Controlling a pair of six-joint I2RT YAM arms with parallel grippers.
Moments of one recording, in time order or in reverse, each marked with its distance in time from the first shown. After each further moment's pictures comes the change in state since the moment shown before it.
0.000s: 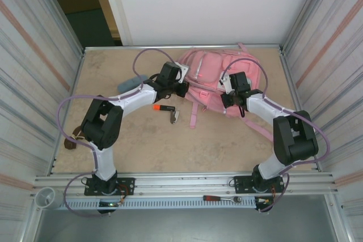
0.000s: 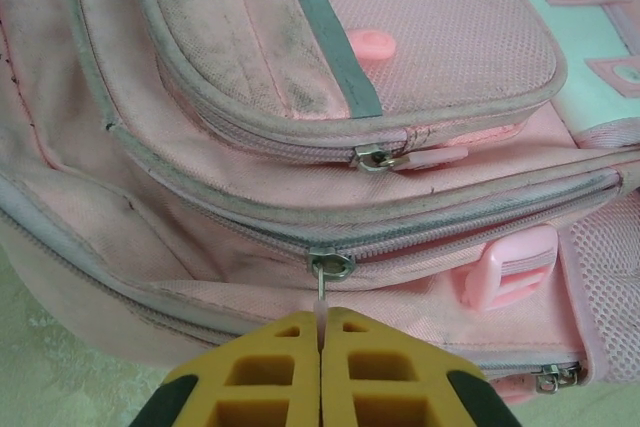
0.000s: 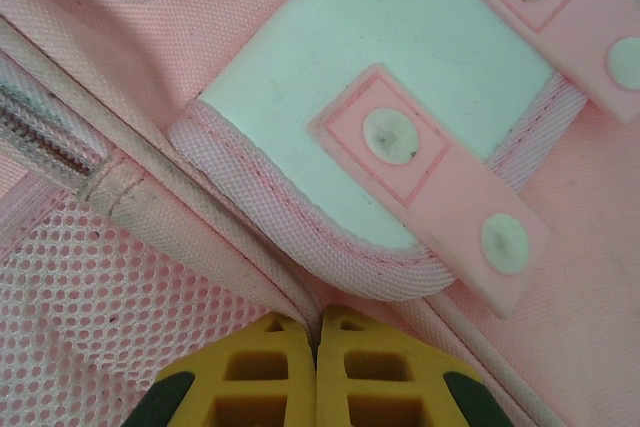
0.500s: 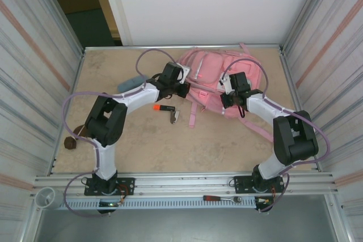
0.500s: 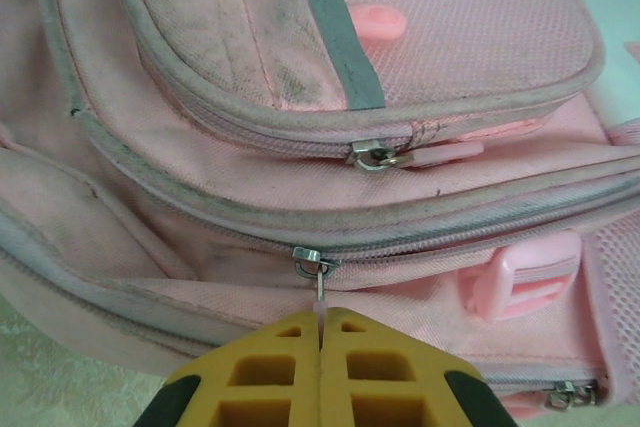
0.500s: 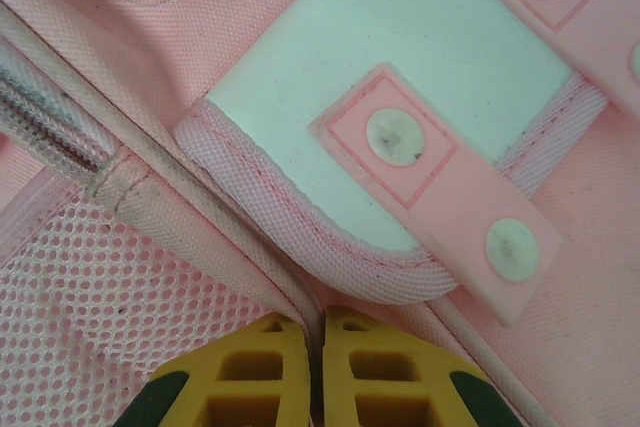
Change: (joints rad) left arm 0.001 0.073 0.048 -0.025 0.019 0.008; right arm 0.001 0.002 0.000 -0.011 -0.029 0.033
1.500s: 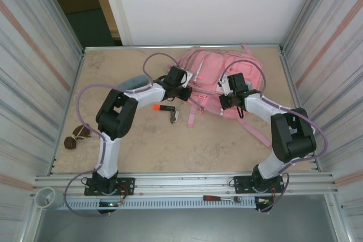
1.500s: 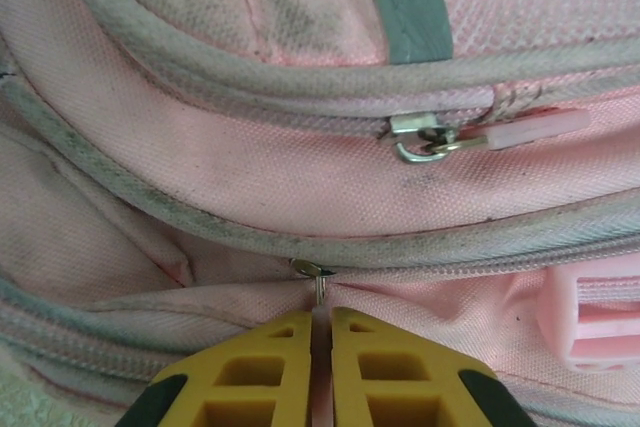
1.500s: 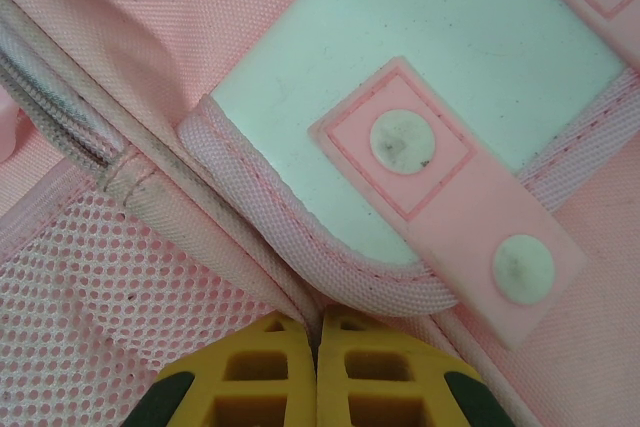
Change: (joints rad) left arm -0.001 0.138 0.063 -0.017 -0.003 0.034; right arm 0.011 0.032 0.000 0.001 0.000 0.003
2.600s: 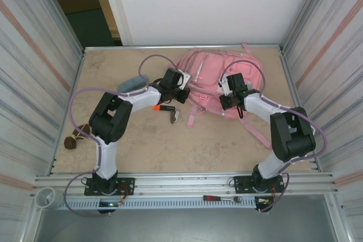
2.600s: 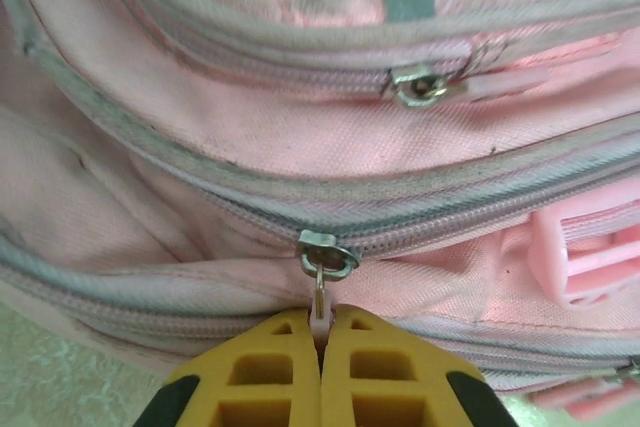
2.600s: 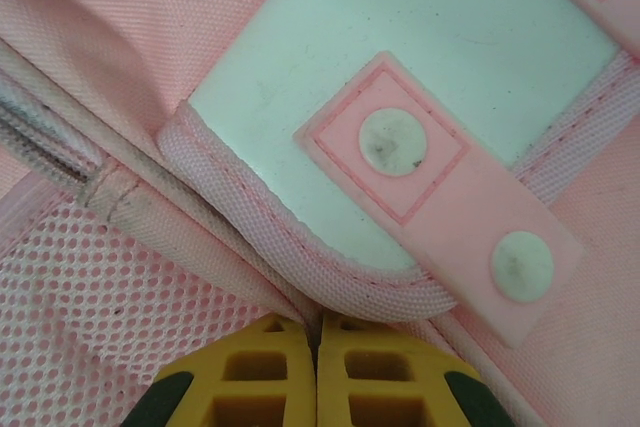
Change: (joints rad) left arm 0.006 -0.113 -0.130 0.076 0.006 0.038; right arm 0.000 0.011 0.008 -0.017 0.055 -0.001
